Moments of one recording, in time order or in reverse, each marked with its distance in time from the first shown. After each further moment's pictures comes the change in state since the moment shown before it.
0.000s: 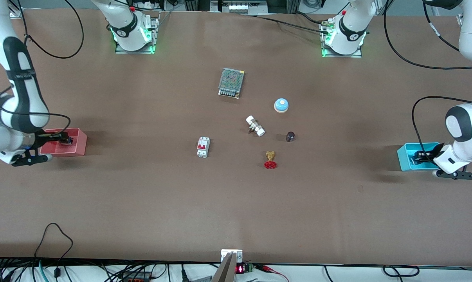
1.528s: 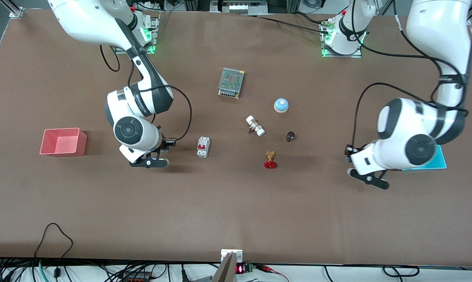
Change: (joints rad) left arm -0.399 -0.074 -0.134 0.122 -0.057 -0.342 -0.229; right arm 0.606 0.095 0.054 0.087 0.087 0.081 0.847
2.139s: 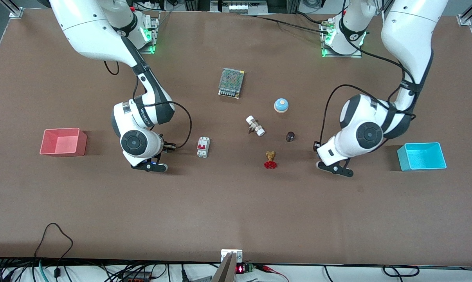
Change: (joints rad) left arm -0.041 -0.002 -0.073 -0.260 0.000 0.352 -0.206; right arm -0.005 0.070 -0.012 0.005 0.001 0.017 0.046
